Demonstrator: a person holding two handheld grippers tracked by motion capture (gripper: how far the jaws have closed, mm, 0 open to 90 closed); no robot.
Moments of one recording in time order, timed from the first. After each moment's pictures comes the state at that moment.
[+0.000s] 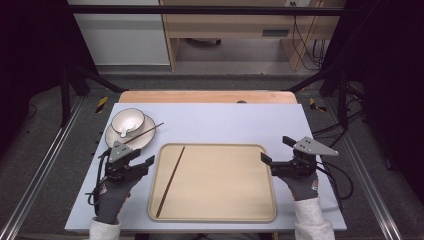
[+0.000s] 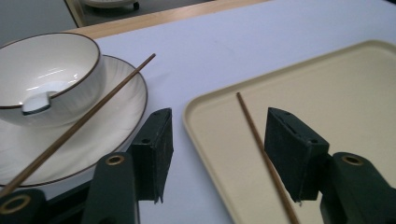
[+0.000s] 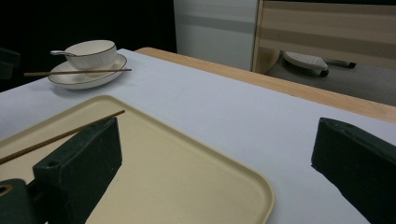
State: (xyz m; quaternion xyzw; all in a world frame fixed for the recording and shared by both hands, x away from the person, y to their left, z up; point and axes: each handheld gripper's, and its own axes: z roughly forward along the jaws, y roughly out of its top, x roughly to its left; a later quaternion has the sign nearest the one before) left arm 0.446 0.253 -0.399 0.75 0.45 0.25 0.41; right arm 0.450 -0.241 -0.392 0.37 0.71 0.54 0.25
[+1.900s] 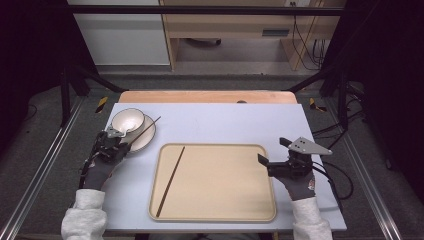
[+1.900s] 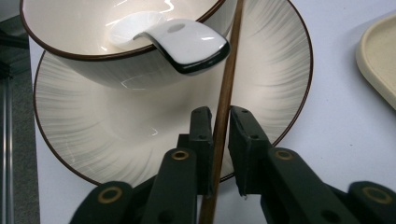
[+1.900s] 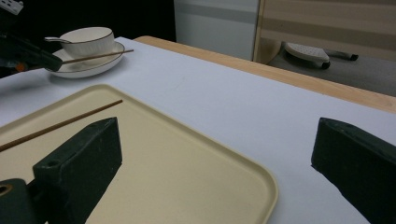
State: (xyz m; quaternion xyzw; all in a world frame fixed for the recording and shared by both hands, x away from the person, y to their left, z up) left arm 0.537 0.318 -0.446 0.80 0.48 0.24 0.27; right arm 0.455 -0.234 -0.400 0.38 0.72 0.52 0.25
